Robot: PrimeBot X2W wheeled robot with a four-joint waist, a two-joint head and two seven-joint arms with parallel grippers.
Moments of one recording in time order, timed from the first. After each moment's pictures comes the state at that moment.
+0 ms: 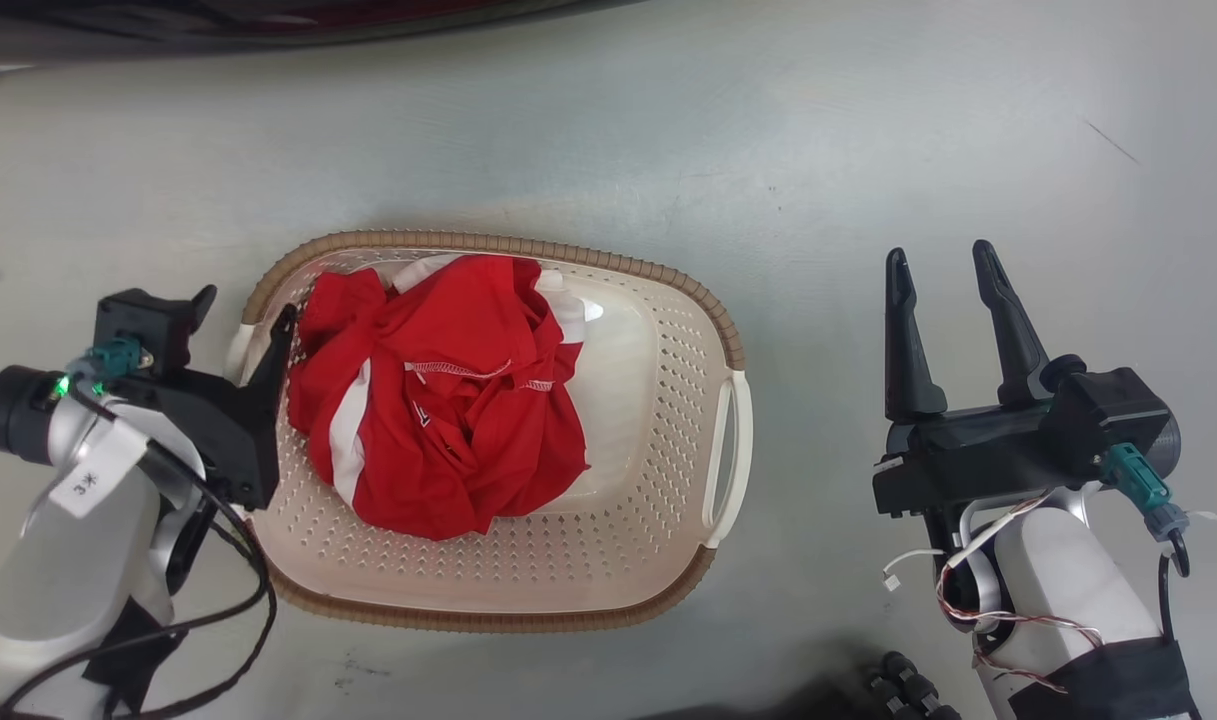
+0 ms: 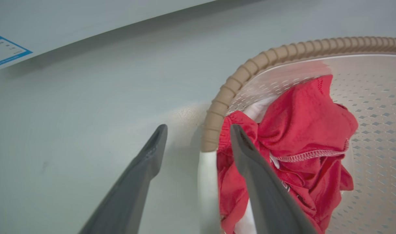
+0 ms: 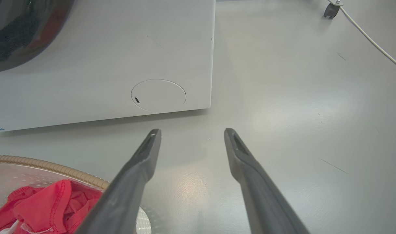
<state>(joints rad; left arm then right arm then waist) -0.69 0.36 -0.42 0.69 -0.44 -0.12 -0.03 -0.44 -0.09 0.26 0.21 0.25 -0.09 -0.26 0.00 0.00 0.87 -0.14</state>
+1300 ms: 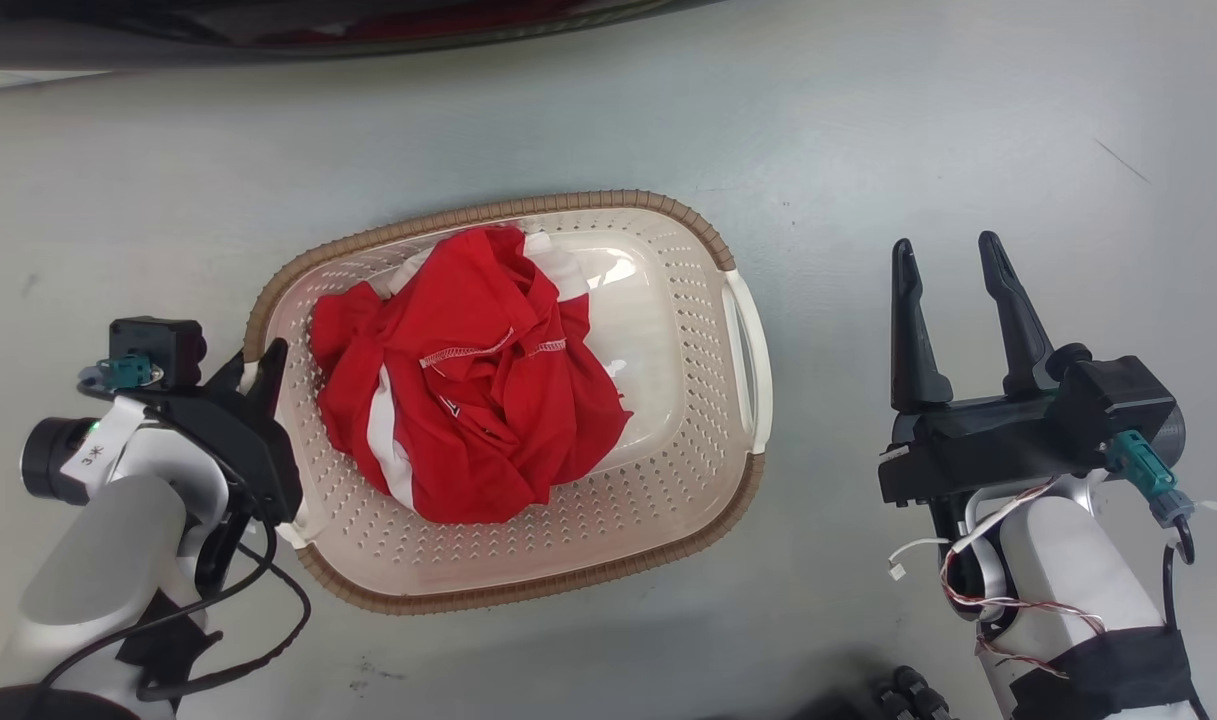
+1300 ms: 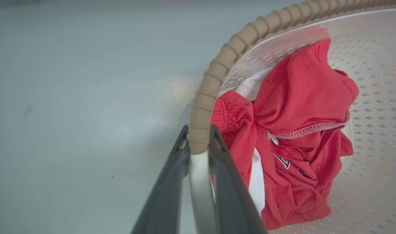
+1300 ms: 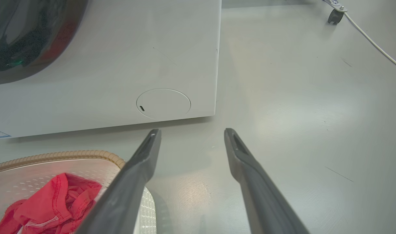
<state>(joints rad) -0.75 0.29 -0.46 0.94 -0.60 -0.13 -0.02 -0.46 -0.08 0.23 0.24 0.24 -0.06 -0.26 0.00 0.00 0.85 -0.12</state>
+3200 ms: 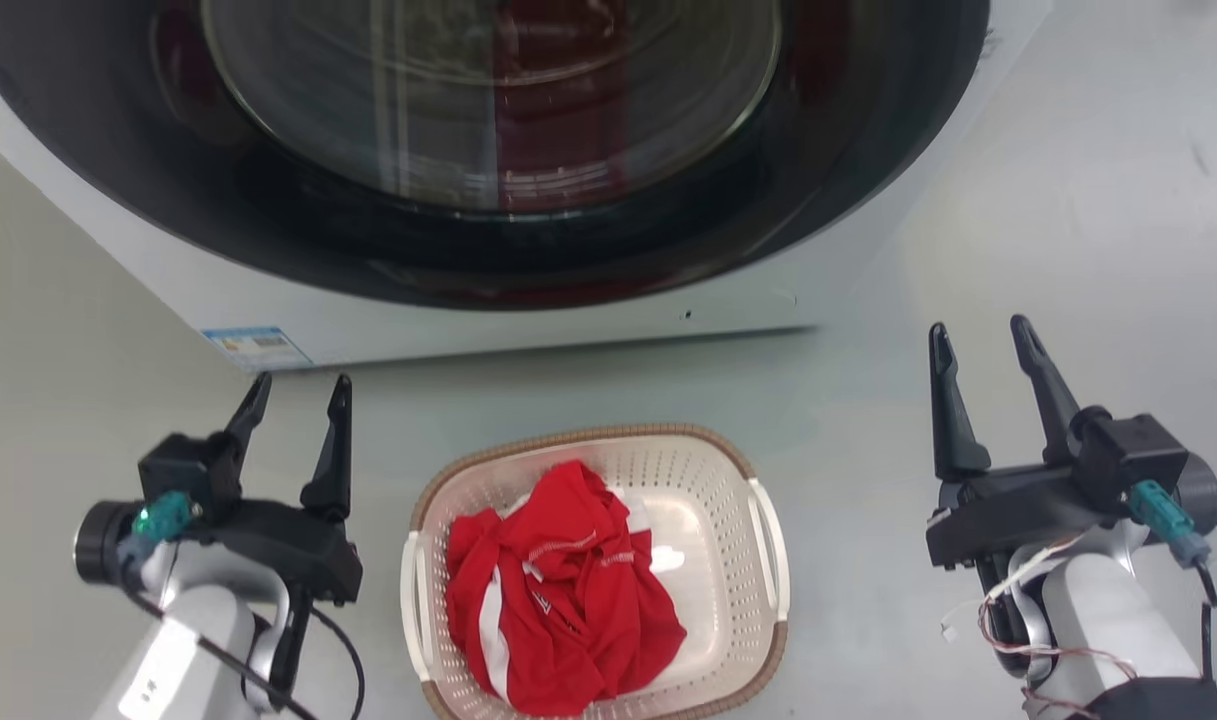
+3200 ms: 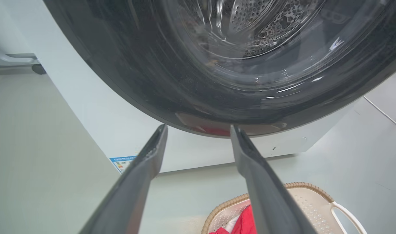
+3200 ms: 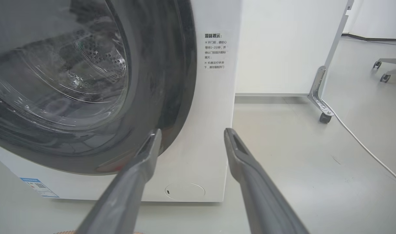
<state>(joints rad) -0.46 0.26 -0.35 0.56 -0.52 0.00 -0.25 -0.39 -0.12 0.16 0.34 0.19 0.00 -0.26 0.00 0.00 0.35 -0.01</state>
